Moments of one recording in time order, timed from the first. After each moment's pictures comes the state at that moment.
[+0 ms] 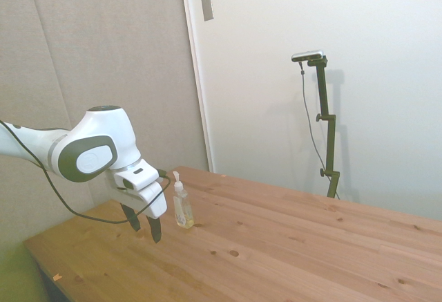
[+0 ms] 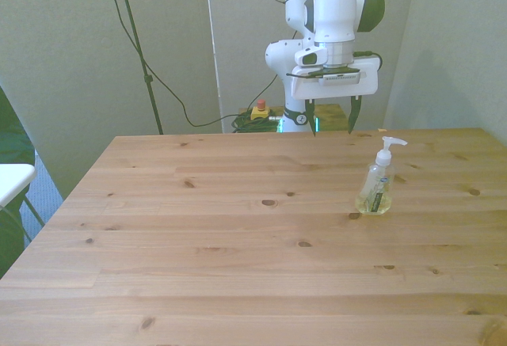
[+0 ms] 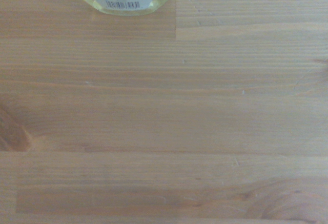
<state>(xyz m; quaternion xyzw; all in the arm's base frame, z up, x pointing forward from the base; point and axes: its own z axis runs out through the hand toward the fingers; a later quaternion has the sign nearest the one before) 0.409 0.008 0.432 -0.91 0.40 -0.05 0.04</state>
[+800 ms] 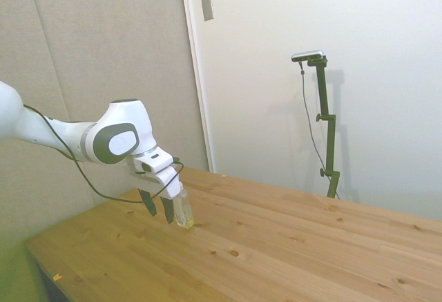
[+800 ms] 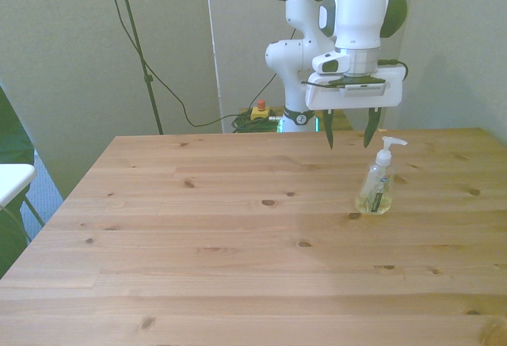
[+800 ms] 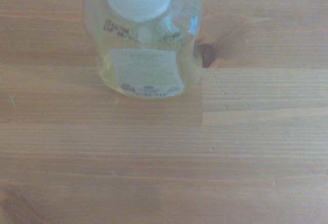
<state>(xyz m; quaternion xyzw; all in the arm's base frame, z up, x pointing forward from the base) 0.488 0.040 0.436 -0.91 0.40 -0.06 0.02</state>
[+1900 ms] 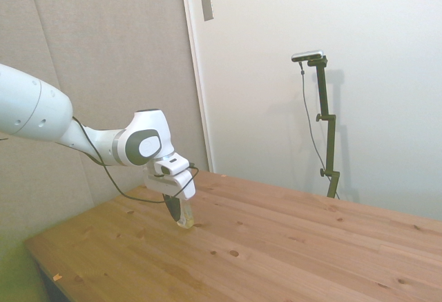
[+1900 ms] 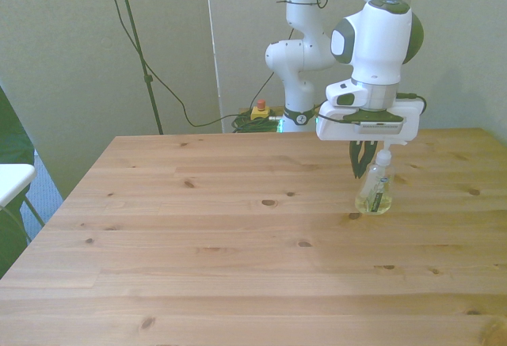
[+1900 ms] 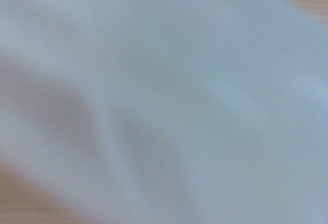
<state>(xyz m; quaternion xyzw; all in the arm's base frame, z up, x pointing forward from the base) 0.556 0.053 0.398 -0.91 0.42 -0.05 0.00</state>
